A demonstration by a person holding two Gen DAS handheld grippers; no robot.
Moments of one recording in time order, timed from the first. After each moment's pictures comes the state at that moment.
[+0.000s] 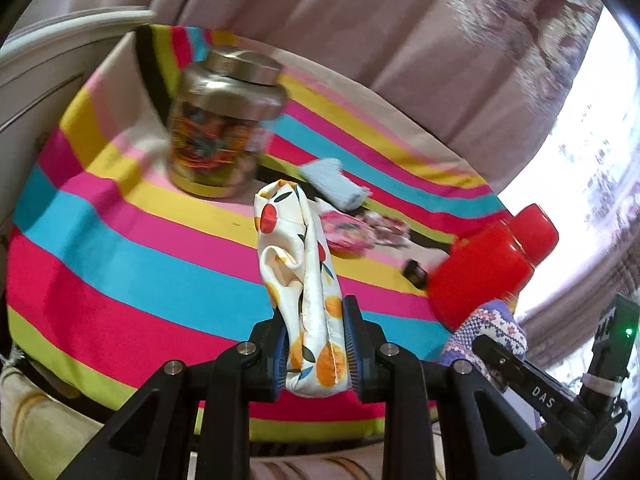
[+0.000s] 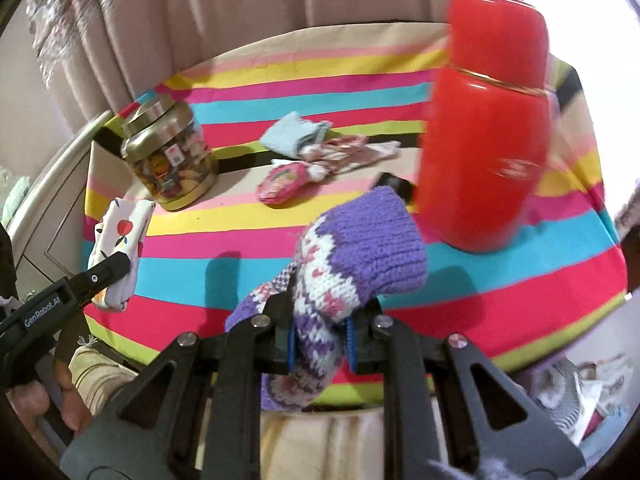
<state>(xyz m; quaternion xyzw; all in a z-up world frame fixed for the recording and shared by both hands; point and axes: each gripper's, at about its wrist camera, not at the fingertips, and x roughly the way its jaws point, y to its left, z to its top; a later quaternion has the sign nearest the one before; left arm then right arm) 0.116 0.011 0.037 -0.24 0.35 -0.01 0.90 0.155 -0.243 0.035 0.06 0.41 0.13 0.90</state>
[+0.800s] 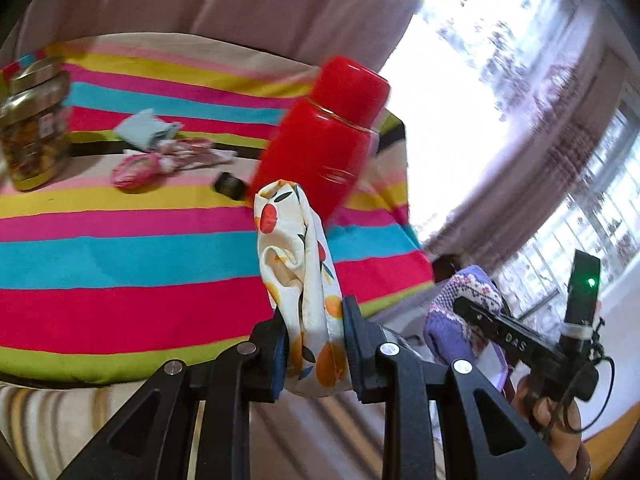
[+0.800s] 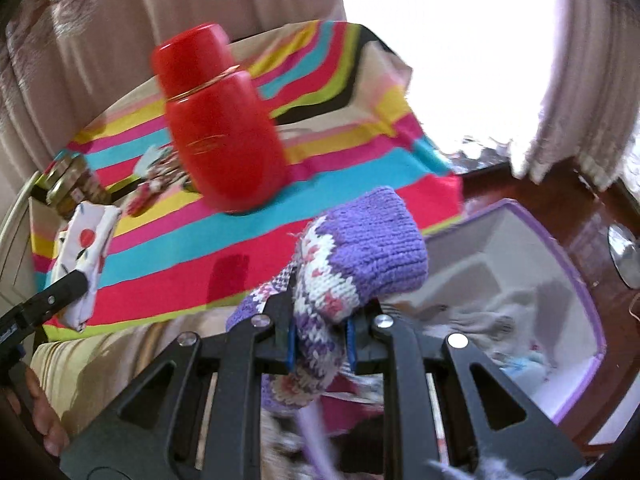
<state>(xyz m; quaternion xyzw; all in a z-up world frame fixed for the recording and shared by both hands) 0.094 -0.187 0.055 -0.14 0.40 -0.20 0.88 0.083 -0.460 0.032 0.11 0.41 -0.02 0.90</state>
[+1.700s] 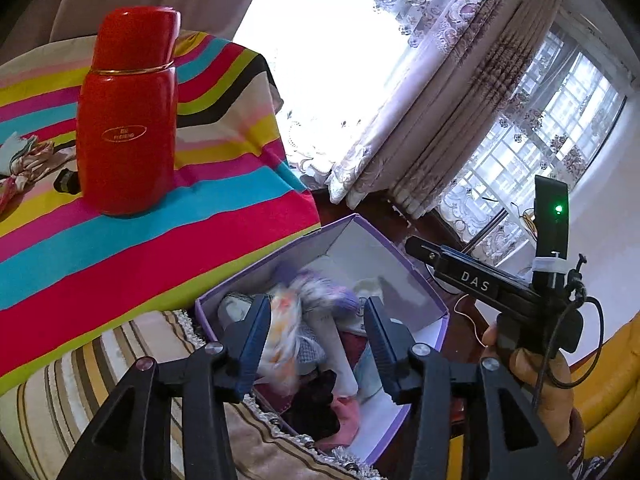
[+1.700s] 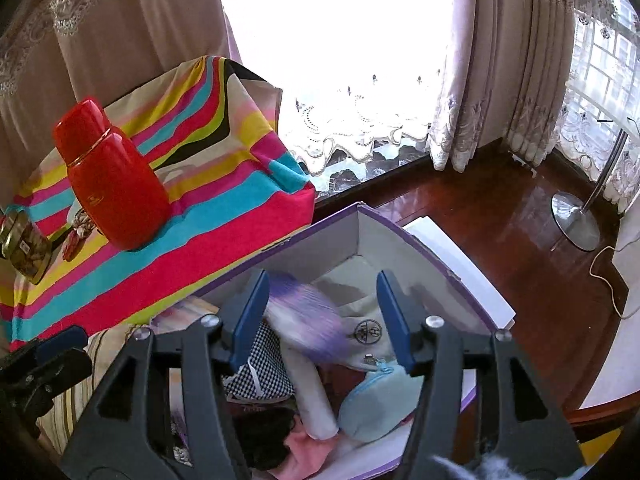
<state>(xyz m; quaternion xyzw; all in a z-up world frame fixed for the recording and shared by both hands) 0.082 -0.326 0.053 -0.07 0.43 -0.34 0.83 0.055 -0.559 0.040 0.13 0.39 -0.13 0.90</state>
